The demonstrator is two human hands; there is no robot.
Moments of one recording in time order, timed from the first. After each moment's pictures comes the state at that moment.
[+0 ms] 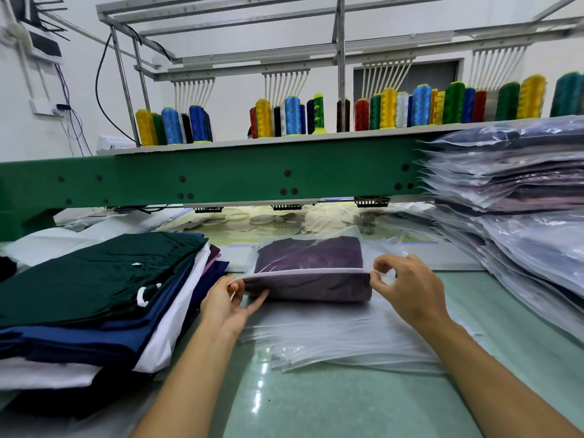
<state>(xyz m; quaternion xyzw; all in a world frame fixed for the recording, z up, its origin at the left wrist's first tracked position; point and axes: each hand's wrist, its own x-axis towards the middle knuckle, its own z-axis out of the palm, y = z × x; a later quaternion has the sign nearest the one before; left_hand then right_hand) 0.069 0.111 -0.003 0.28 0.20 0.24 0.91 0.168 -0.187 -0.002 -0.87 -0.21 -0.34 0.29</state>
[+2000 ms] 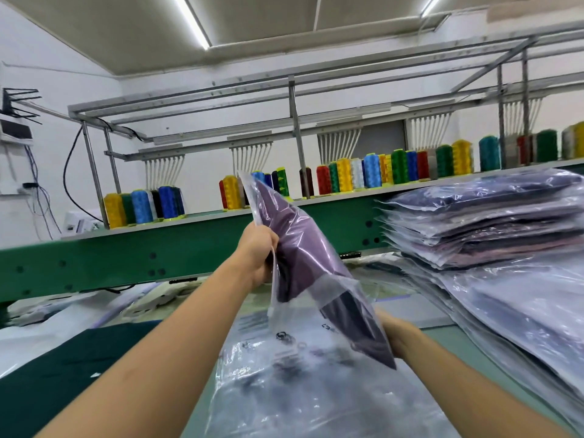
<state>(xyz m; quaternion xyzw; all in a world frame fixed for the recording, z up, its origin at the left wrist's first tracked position) 0.131 0.009 0.224 0.69 0.02 0.19 0.70 0.214 -0.190 0.071 -0.74 -0.09 0.19 0.64</state>
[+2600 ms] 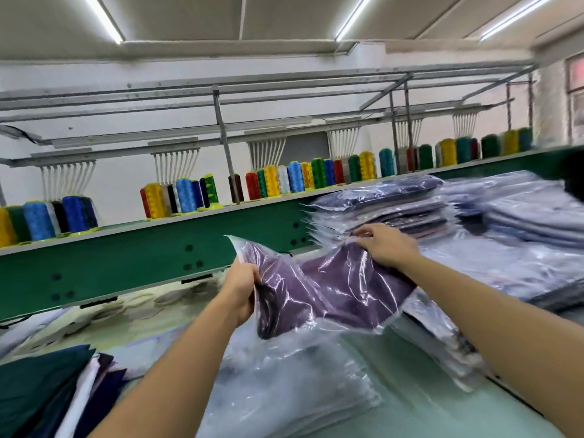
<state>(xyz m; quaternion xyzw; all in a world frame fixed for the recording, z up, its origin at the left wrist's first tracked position) 0.122 -0.069 0.161 0.63 -0.01 0.08 0.77 0.187 -0.351 0.174 -0.94 -0.01 -0.23 0.26</state>
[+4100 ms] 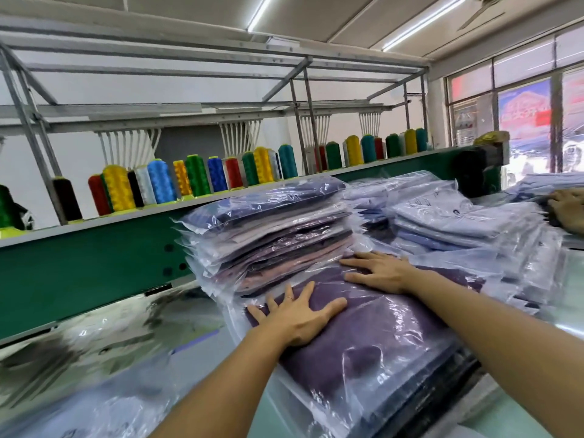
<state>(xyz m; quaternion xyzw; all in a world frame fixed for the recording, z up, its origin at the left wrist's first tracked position) 0.305 -0.383 0.097 0.98 -0.17 -0.06 0.13 0.338 -0.647 0.087 -0.99 -0.02 -0.07 0.10</state>
